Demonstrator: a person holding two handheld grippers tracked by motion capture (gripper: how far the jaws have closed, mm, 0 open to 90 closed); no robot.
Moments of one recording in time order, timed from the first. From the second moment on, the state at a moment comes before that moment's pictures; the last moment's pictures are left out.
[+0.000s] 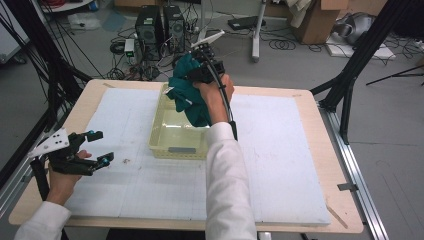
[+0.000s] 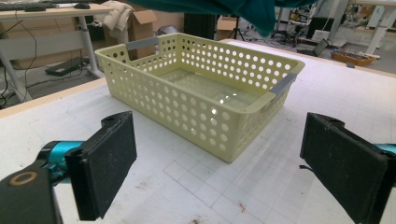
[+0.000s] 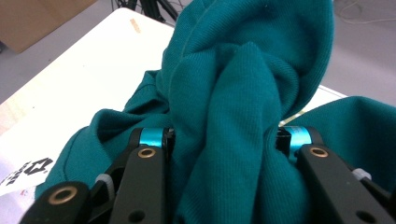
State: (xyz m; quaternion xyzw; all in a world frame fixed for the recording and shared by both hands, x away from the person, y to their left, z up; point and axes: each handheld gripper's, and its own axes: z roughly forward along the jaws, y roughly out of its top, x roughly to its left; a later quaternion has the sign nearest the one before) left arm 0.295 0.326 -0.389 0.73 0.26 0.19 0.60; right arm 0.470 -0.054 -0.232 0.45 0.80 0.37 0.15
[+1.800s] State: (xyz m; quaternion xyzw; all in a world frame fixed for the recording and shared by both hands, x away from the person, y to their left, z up) left arm 0.295 0.324 -0.391 0.74 0.26 0.19 0.59; right arm 0.441 -0.248 -0.298 0.56 0.73 0.33 0.20
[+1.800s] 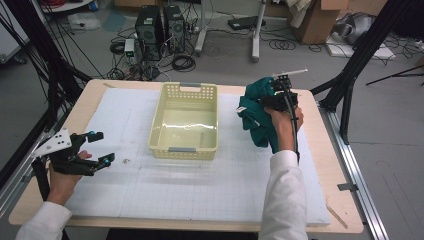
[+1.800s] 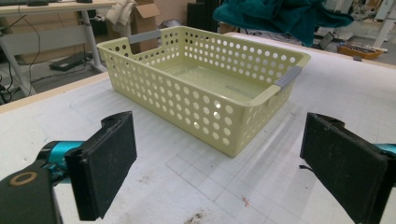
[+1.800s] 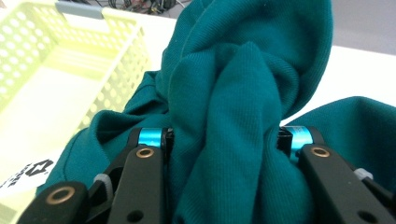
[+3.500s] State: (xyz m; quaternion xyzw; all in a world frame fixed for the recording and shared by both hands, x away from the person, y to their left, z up) left arm 0.294 0.327 -0.390 0.74 0.27 0.20 0.59; right arm 0.425 -0.247 -0.317 0.49 0.77 0.36 0.20
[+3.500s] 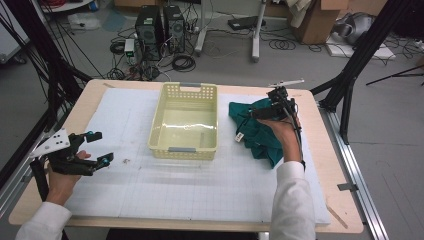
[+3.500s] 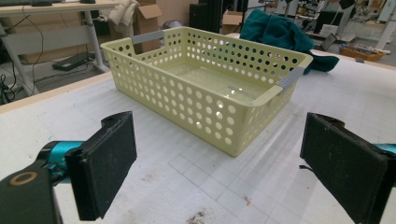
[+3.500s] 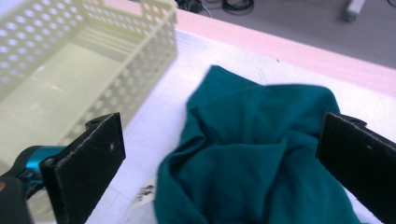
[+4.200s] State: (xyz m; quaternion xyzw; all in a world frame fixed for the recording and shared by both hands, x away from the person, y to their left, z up) left arm 0.291 0.326 -0.389 0.74 0.27 0.20 0.58; right arm 0.361 -0.242 -0.304 0.42 0.77 0.44 0.22
